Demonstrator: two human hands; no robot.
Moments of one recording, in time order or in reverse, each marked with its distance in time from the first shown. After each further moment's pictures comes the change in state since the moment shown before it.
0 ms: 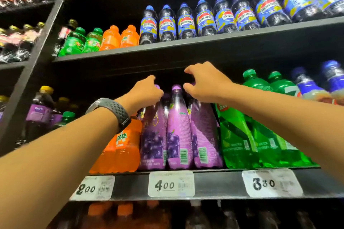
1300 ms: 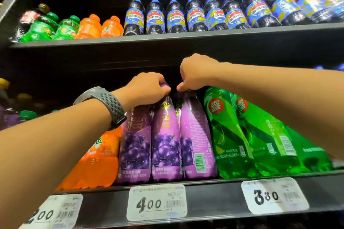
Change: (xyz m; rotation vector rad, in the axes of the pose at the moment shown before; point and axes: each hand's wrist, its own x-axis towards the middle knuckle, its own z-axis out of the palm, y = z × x) left_hand 0.016 0.024 0.019 0.192 0.040 0.345; right_hand 0.035 0.000 -0.012 -0.443 -0.158 -0.008
